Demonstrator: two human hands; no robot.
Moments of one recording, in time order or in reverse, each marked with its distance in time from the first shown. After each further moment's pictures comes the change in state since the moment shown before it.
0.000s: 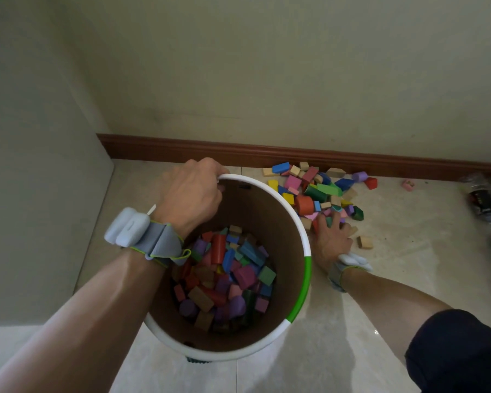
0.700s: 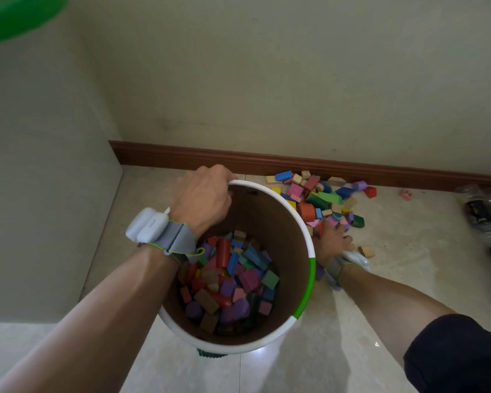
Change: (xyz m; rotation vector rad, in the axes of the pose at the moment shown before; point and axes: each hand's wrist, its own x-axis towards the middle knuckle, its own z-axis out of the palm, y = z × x) left_hand 0.000 -0.001 -0.001 0.038 -0.033 -0.028; right_hand 0.000 -0.022 -0.027 0.107 -0.097 0.190
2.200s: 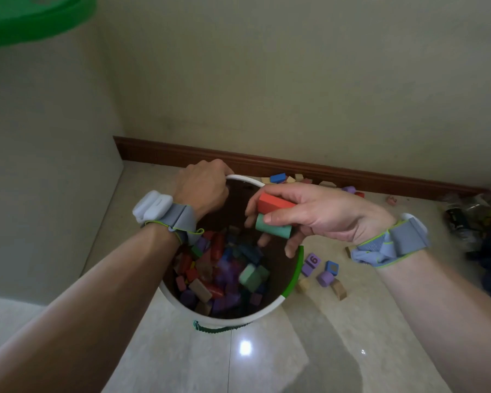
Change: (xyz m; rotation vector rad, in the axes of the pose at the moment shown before) left_hand -0.005 0.005 -0.011 -0.013 -0.028 -0.012; right_hand -0.149 -0.060 -0.213 0.711 -1.053 -0.748
